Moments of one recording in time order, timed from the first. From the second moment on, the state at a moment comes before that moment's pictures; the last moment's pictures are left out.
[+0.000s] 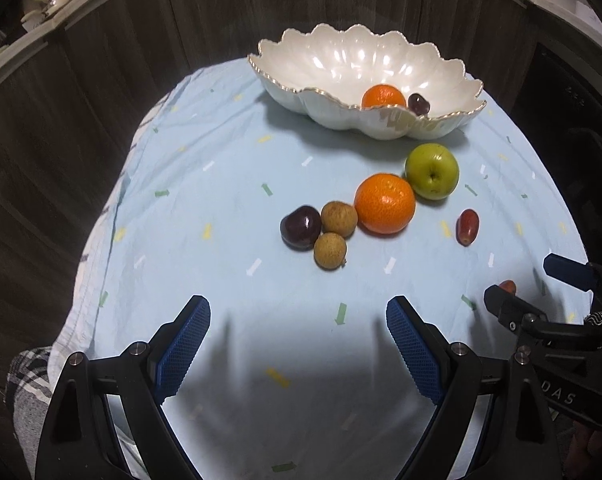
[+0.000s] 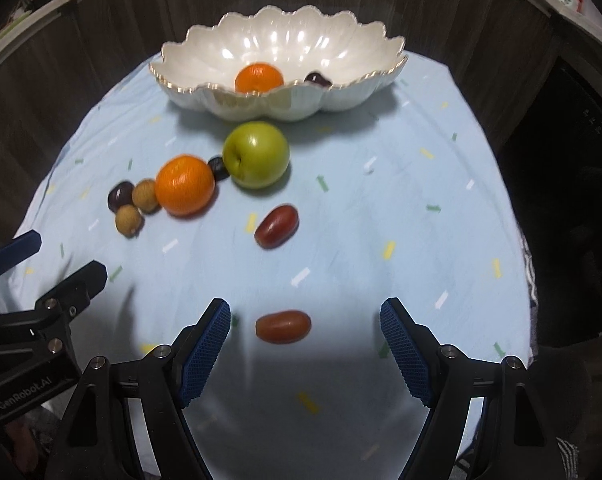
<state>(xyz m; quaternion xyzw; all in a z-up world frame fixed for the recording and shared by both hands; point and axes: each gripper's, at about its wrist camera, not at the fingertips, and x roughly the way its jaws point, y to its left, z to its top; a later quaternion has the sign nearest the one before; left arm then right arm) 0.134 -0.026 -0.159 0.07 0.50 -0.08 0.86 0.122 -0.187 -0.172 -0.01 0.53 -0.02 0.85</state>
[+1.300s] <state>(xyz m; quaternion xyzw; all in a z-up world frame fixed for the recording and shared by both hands) 0.158 -0.038 -0.177 0.04 0.51 -0.07 0.86 0.143 -0.187 -0.173 0.01 0.53 0.00 0.85</state>
